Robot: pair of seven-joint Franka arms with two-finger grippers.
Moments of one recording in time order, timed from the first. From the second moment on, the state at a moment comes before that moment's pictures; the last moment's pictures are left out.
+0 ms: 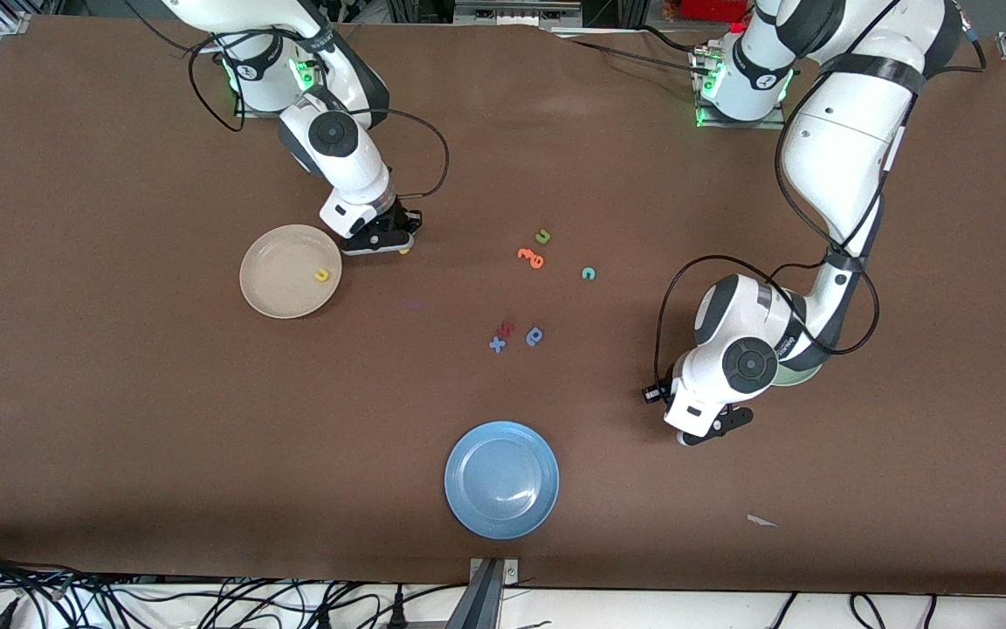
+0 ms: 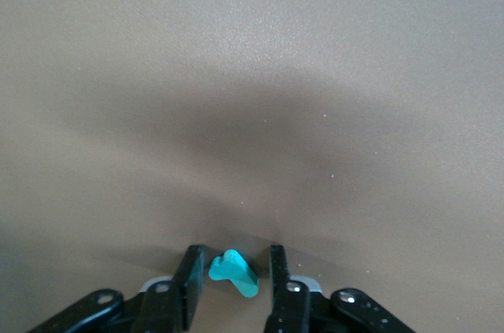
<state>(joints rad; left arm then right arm) -0.13 0.88 -0.21 -1.40 0.09 2.18 -0.72 0.20 0.28 0.42 -2.42 -0.20 2.69 0.69</state>
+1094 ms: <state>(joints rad) -0.13 0.88 -0.21 -1.40 0.09 2.18 -0.72 0.20 0.36 0.41 -2.42 -0.24 2.80 0.69</state>
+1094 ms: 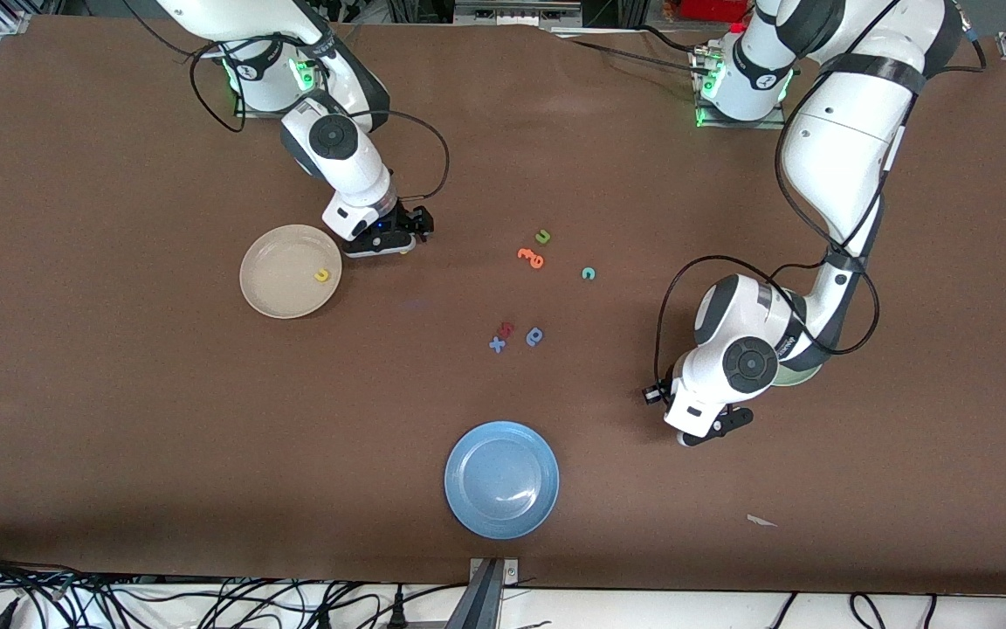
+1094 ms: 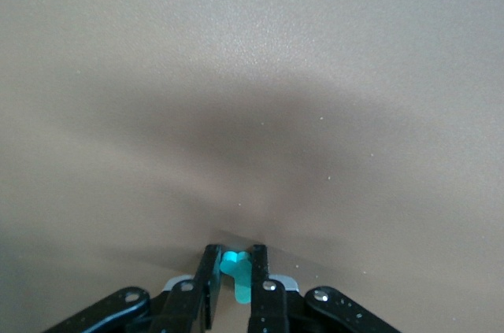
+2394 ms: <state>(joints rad) 0.02 0.72 -0.20 -1.43 0.11 1.83 -0.33 0.15 0.21 0.37 -2.41 -0.28 2.62 0.52</state>
